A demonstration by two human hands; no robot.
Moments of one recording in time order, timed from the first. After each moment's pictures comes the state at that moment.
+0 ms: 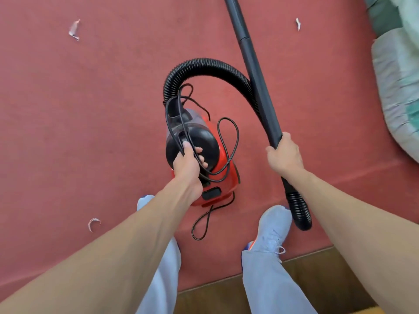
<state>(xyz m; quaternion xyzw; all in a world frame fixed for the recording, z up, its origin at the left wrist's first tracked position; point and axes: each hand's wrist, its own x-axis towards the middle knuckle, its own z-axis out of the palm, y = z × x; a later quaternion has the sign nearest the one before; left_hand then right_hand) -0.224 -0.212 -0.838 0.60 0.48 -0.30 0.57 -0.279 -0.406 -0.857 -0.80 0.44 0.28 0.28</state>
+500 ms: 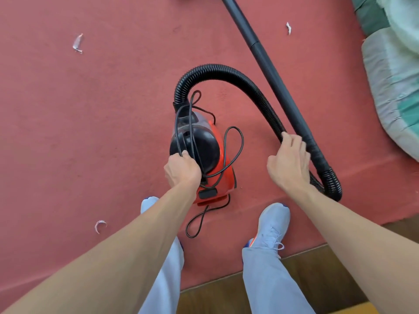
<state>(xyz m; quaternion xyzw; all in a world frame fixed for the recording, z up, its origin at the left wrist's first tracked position) -0.224 -0.208 -0.819 0.86 0.34 -0.28 0.26 -0.308 -0.403 -0.829 -0.90 0.35 0.22 0.13</state>
